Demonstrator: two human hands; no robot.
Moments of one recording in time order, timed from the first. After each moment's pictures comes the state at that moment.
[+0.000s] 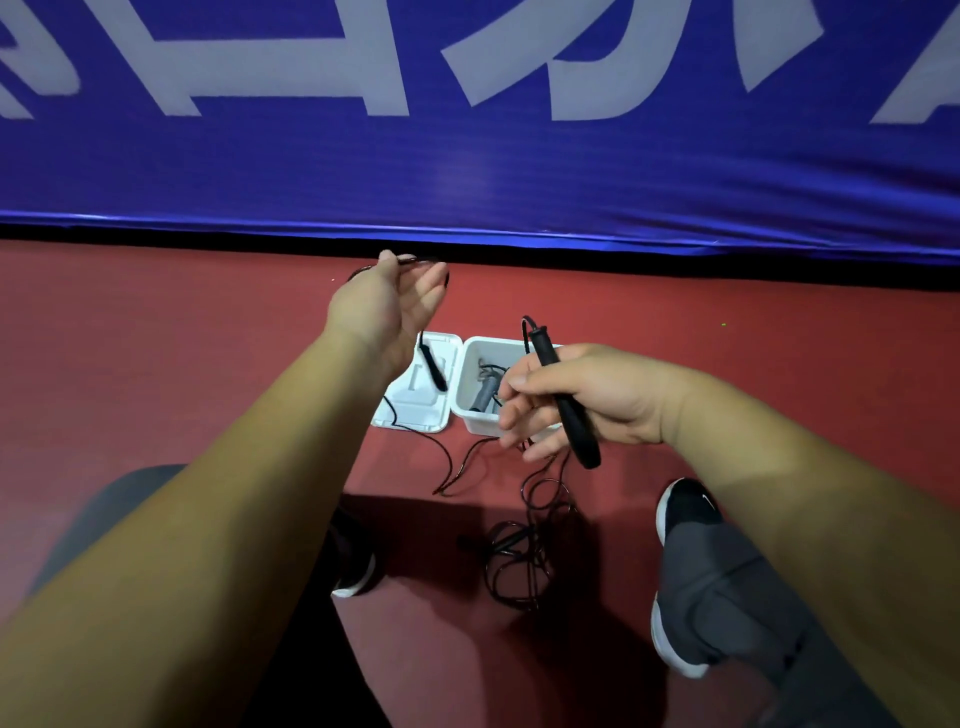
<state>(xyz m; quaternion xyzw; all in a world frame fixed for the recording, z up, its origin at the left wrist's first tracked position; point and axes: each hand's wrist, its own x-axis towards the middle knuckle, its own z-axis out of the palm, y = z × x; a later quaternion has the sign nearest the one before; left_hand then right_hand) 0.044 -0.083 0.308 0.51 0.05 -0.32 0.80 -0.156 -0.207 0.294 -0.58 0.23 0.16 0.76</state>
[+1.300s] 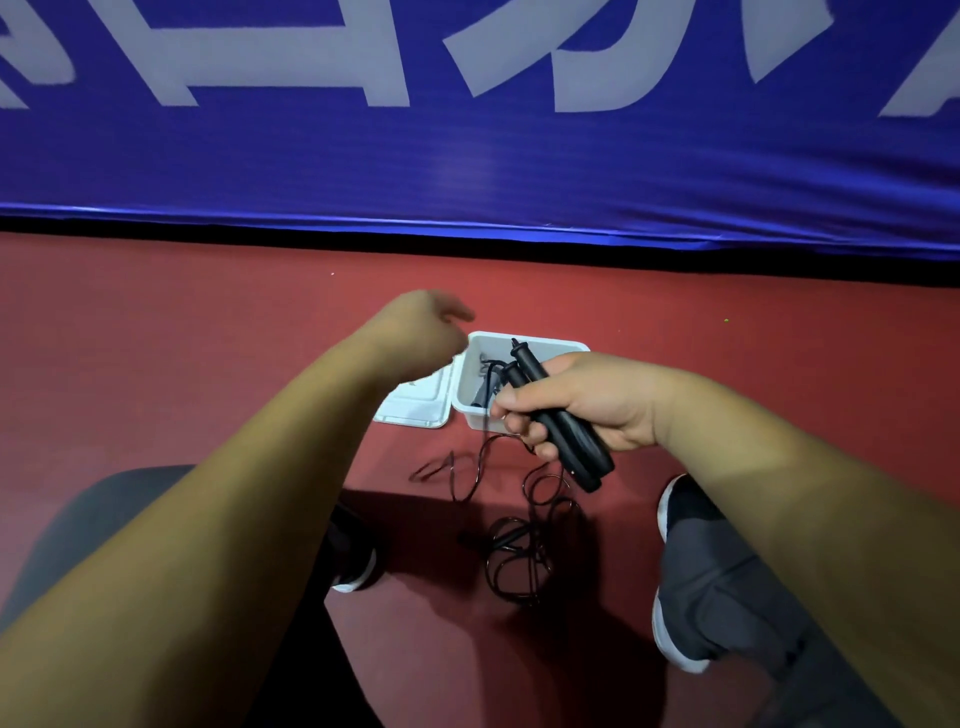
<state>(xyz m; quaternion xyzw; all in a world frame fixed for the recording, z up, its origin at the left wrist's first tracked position) 0.026 -0.068 0.312 0.86 -0.29 -0.31 0.28 -0.150 -0.200 0.286 -0.55 0.23 0.22 0.77</state>
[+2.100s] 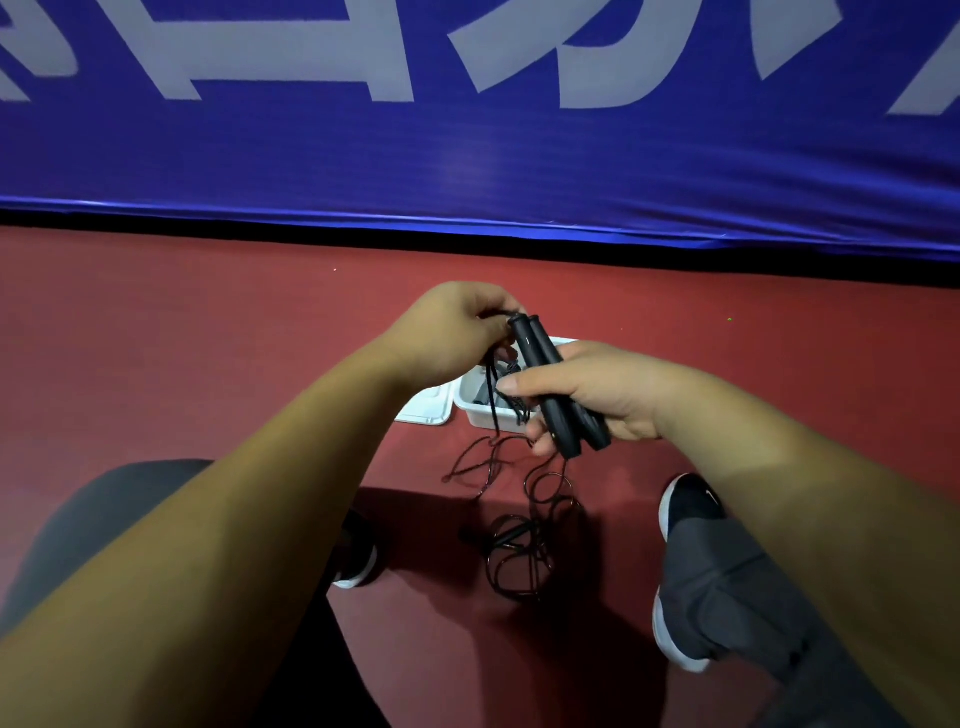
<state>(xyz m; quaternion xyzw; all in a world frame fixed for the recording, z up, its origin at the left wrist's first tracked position) 0.006 -0.077 0.311 0.77 -0.40 -0.31 0.38 -0.147 -0.198 0.293 -0.60 0.29 0.15 0.73</state>
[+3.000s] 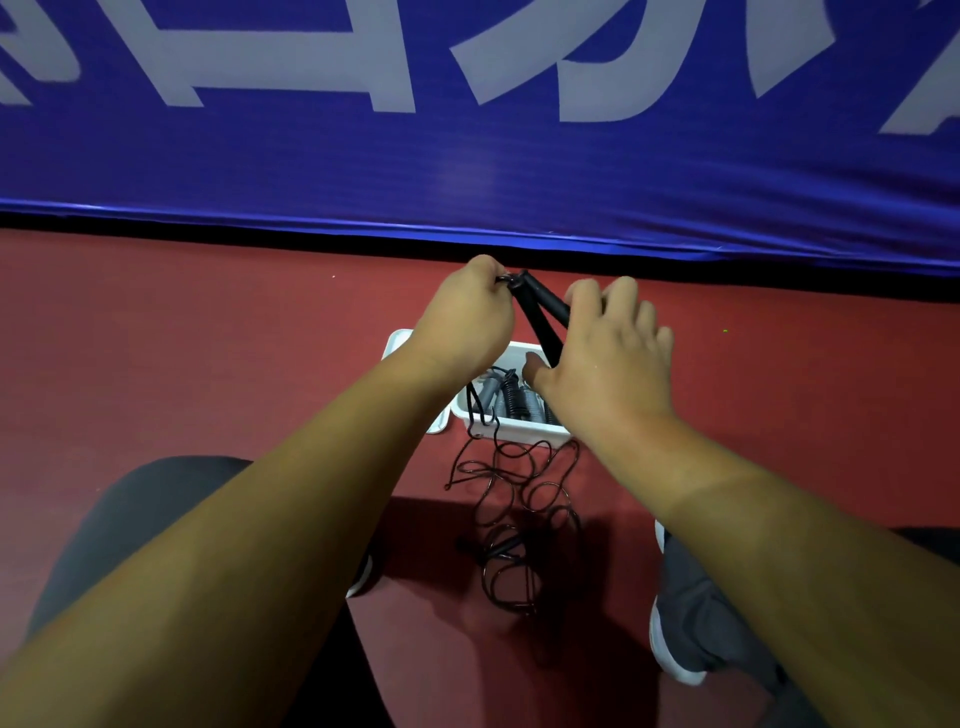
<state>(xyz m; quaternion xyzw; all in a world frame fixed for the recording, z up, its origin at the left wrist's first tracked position) -0.008 -0.105 0.326 0.85 -0.33 -0.17 0.37 -0.138 -0.184 0.287 -0.91 0.38 -0.17 0.05</state>
